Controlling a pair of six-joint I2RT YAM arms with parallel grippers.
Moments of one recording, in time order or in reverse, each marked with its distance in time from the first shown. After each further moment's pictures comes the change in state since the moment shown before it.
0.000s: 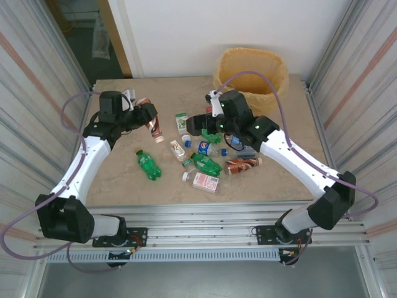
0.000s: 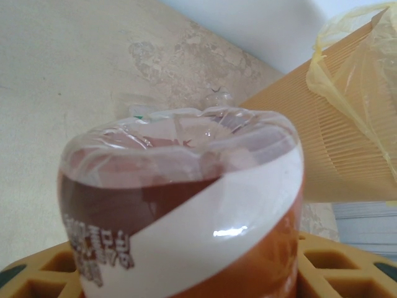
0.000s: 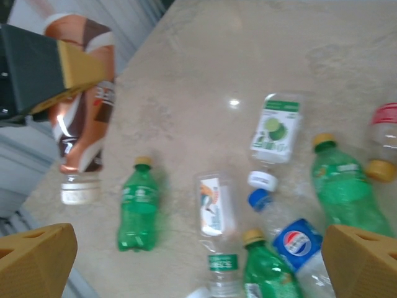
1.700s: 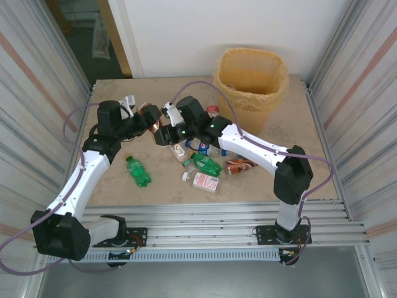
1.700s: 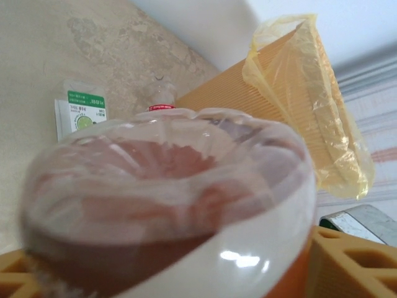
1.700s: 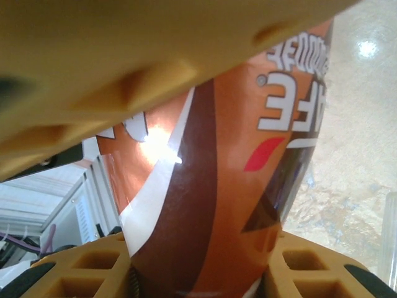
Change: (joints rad) left arm -0.026 -0.132 -0.153 0.160 0.102 -0.208; right arm 0.153 0.366 0.209 0.140 -0.273 0.060
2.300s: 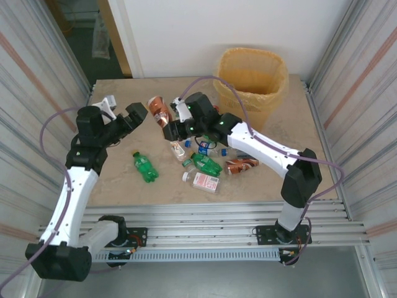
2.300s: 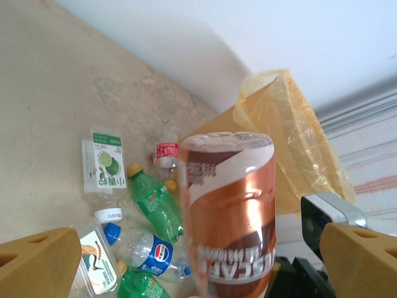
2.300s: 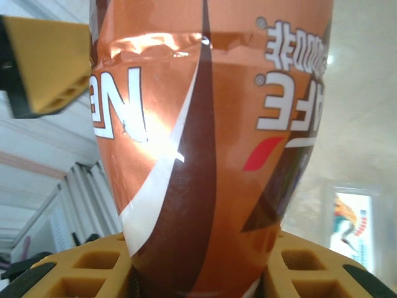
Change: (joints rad) left arm 0.095 -0.198 0.008 -0.095 -0.054 0.037; right arm -0.048 -0.086 -0.024 -0.087 0.086 -0.039
